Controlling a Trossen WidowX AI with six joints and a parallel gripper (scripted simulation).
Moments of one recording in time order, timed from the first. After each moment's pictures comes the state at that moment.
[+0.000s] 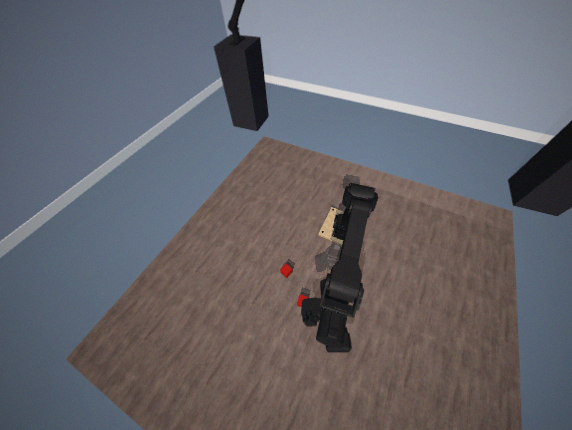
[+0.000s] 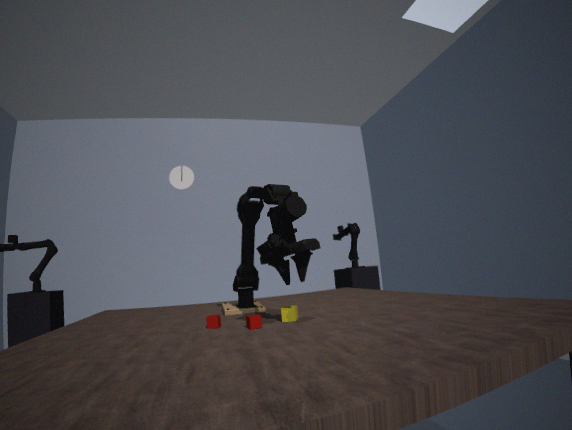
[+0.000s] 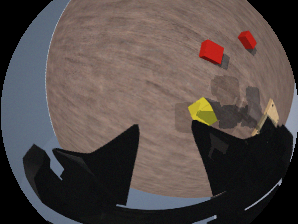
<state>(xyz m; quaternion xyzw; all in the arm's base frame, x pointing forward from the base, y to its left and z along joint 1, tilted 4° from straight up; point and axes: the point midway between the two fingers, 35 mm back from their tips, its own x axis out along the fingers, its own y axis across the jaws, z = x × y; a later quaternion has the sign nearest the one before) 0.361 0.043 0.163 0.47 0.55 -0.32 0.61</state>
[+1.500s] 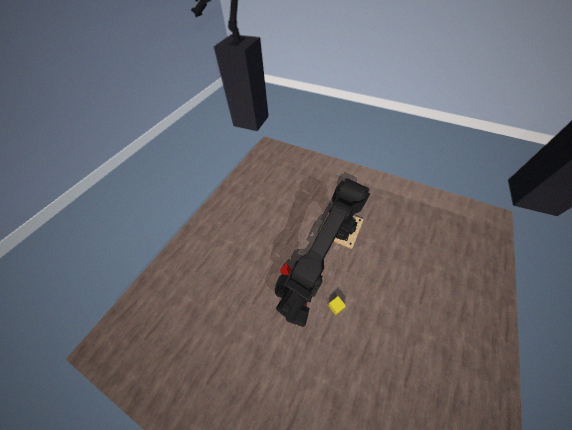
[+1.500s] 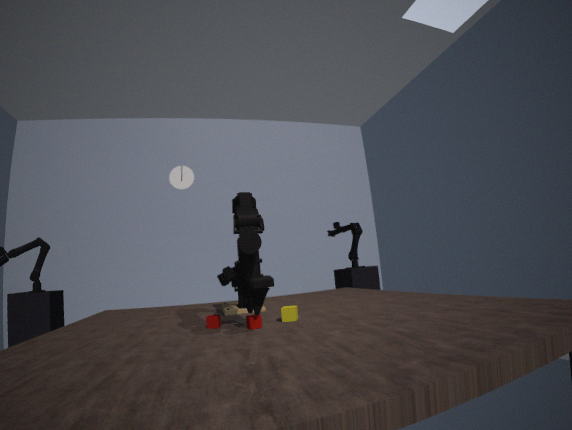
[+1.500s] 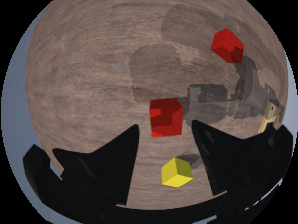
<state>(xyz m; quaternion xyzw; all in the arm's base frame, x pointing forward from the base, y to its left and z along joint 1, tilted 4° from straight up) 0.324 -0.061 0.083 0.51 0.49 -0.45 0.54</state>
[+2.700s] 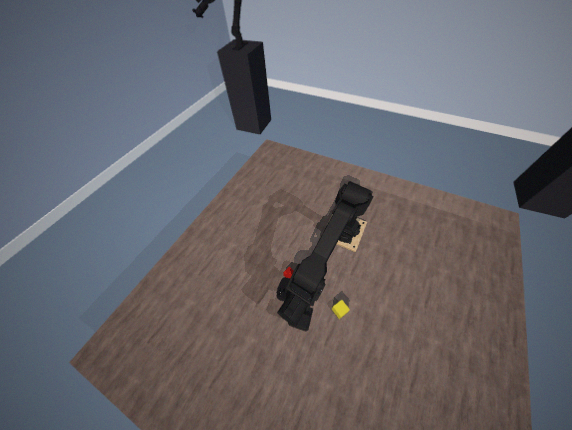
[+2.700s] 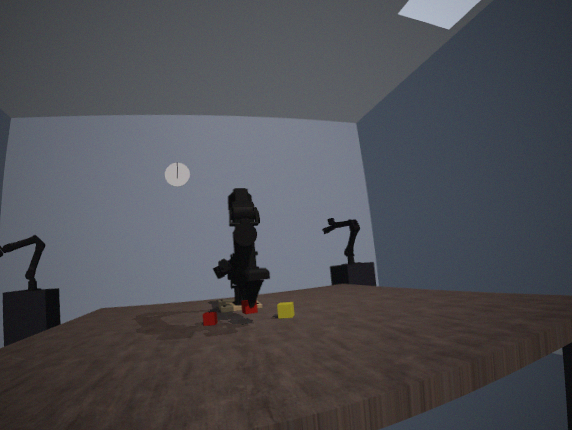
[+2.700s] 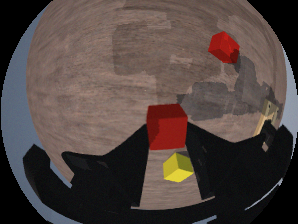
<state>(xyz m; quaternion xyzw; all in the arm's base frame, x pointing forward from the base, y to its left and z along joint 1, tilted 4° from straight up) 0.326 -0.062 0.095 0.51 0.50 -0.45 0.53</state>
